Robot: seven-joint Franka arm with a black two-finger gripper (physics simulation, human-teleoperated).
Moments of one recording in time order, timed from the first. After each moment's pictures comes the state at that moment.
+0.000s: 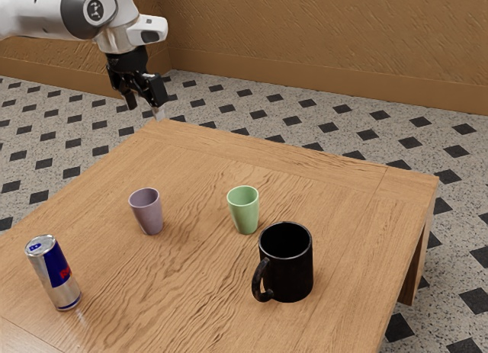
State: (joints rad) arm -0.11 0.08 0.16 -1.57 -0.03 1.71 0.26
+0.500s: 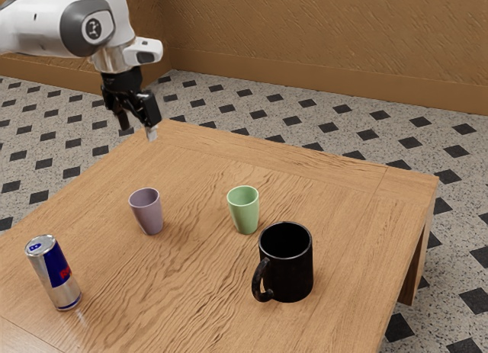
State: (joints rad) arm -0.12 0.04 0.21 -1.70 -0.03 1.72 0.26
